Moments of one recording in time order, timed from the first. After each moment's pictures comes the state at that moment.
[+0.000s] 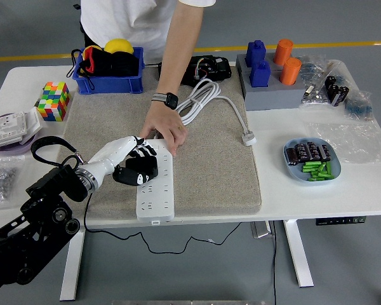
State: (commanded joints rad) left arm -0.31 0.25 -0.97 -1.38 1.89 -0.03 0.20; right arm -0.08 -0.24 1.31 0.25 -1.06 0.03 -0.08
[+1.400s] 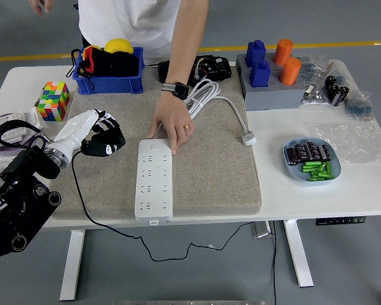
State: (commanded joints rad) left arm -0.39 0.26 -1.10 -1.11 1.91 0.09 0.06; right arm -0.08 -0.24 1.31 0.25 -1.06 0.03 -0.08
